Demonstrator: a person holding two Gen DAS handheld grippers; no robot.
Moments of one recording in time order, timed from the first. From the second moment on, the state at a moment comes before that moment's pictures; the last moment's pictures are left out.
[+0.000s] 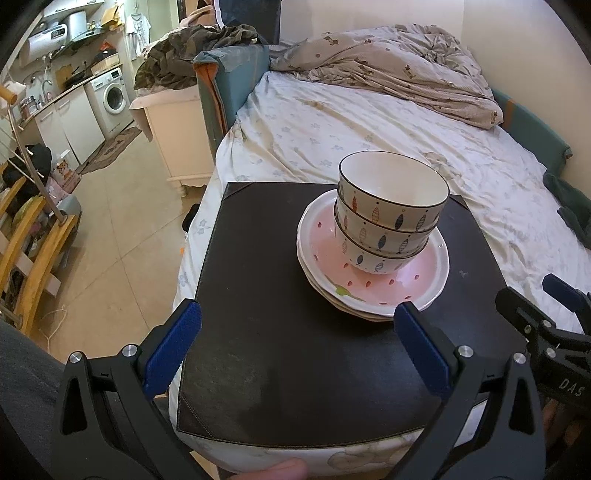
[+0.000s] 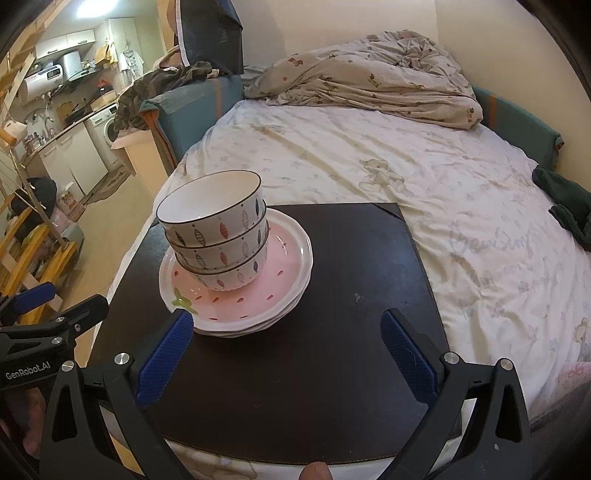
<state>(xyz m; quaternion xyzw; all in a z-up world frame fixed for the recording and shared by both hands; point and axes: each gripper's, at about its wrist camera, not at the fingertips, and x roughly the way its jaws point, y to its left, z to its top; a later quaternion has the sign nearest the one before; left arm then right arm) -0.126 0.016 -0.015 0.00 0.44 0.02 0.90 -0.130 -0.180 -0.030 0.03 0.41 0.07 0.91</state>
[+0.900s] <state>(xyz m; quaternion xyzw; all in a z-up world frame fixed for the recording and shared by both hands) -0.126 0.012 -0.017 -0.01 0.45 0.02 0.89 -0.130 -0.183 -0.025 0.04 0.41 0.06 0.91</state>
